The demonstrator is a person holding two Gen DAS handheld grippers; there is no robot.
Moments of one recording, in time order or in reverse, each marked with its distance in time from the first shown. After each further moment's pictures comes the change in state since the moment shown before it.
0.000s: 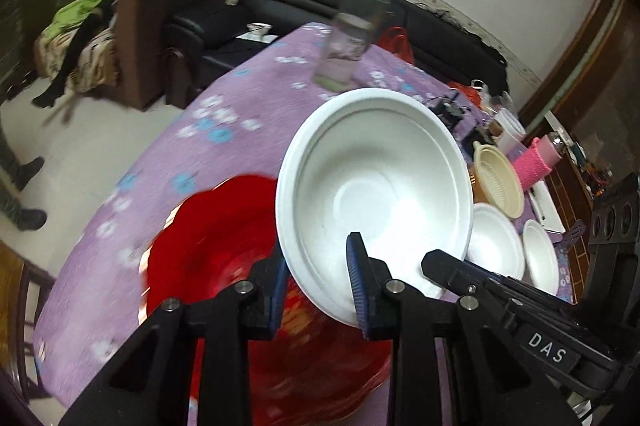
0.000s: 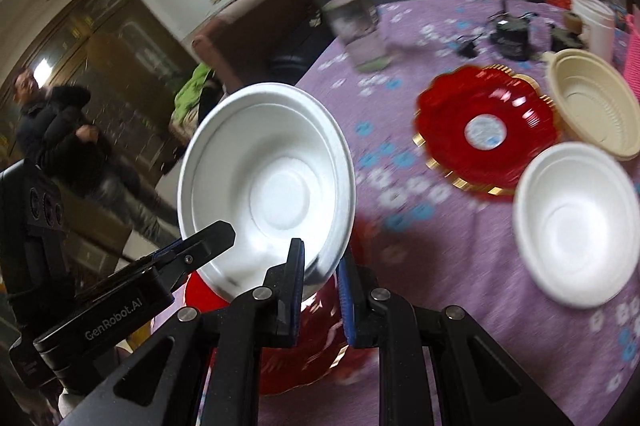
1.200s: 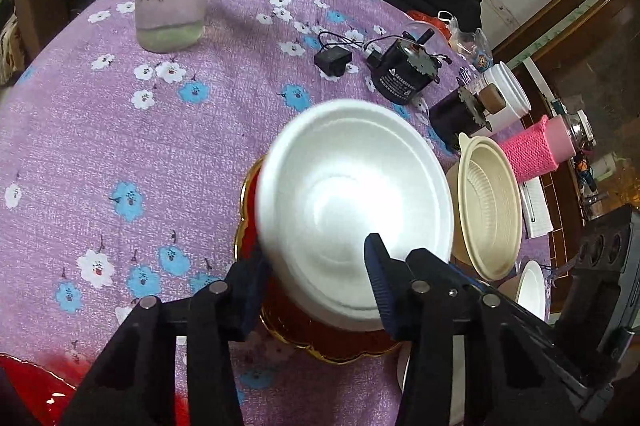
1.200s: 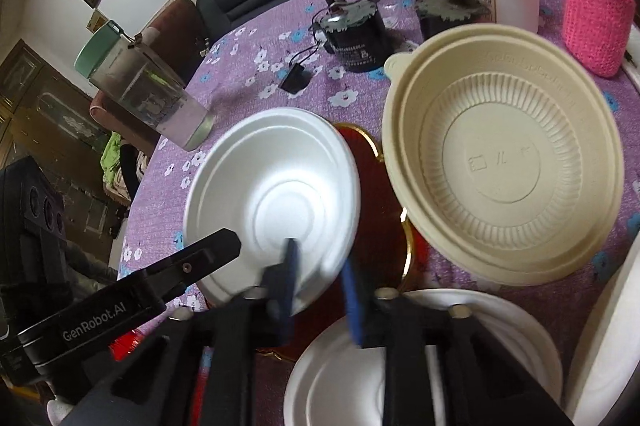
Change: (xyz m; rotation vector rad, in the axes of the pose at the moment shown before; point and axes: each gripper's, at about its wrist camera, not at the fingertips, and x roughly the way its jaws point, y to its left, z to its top) left arm 0.201 -0.124 0.087 0.077 0.299 -0.175; right arm 0.033 -0.187 0.094 0.299 -0.026 -0.178
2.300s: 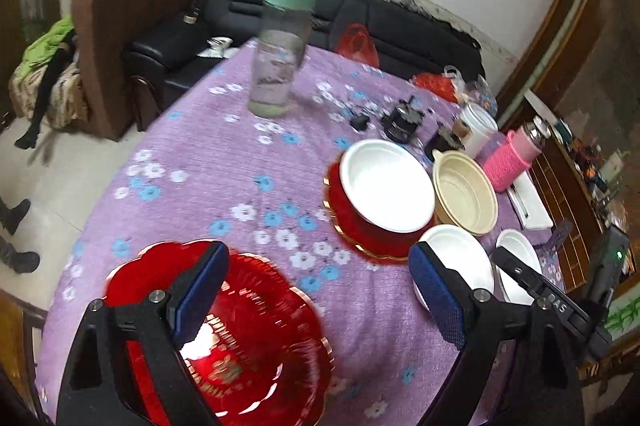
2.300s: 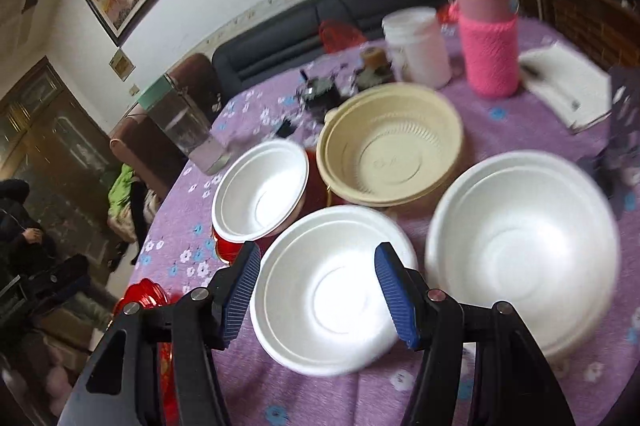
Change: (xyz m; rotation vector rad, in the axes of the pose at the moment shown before) left arm -0.155 0.000 -0.091 0.071 -0.272 0.134; right arm -0.122 -0.035 -0.076 -0.028 -0.240 0.004
